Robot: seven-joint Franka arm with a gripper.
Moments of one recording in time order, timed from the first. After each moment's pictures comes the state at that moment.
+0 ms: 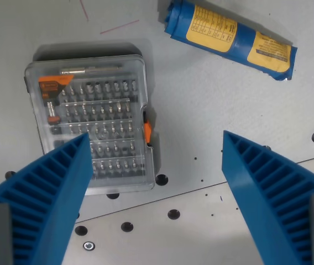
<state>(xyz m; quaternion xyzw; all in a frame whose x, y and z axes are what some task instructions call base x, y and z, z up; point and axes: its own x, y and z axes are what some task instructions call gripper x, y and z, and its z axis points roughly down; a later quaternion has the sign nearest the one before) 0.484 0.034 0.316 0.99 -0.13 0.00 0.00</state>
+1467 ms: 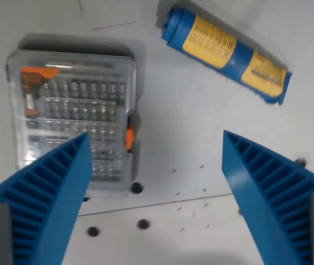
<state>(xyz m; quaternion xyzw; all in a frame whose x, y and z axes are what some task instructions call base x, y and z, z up) 0.491 0.021 0.292 1.00 -0.05 -0.01 0.01</state>
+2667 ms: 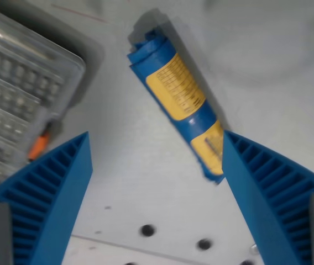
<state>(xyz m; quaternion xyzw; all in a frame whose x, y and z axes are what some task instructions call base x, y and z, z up) 0.503 -0.021 0.218 0.98 0.20 -0.02 0.02</state>
